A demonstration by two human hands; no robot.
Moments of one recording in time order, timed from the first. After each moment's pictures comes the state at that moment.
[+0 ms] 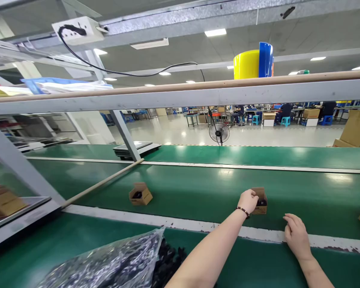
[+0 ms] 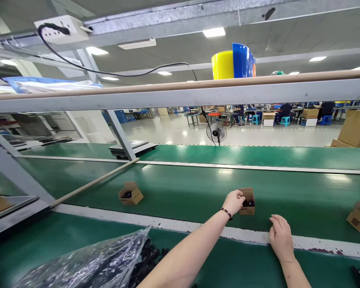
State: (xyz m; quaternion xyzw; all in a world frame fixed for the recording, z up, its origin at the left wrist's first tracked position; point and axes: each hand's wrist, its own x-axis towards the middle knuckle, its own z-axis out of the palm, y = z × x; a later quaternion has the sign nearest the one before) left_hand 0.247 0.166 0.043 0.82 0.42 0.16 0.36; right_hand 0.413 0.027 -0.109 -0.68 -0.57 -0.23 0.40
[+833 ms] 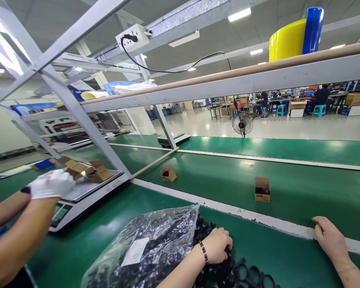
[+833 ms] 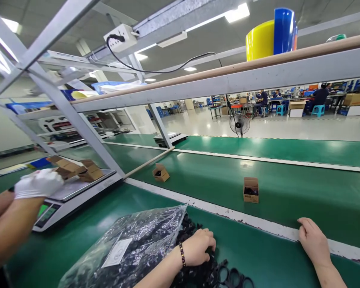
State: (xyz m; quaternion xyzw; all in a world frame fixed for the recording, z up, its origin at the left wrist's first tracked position) left_hand 0.000 0.091 0.007 0.91 0.37 -0.12 0.14; right_hand 0.417 0.014 -0.120 -0.70 -0.59 -0.16 0.37
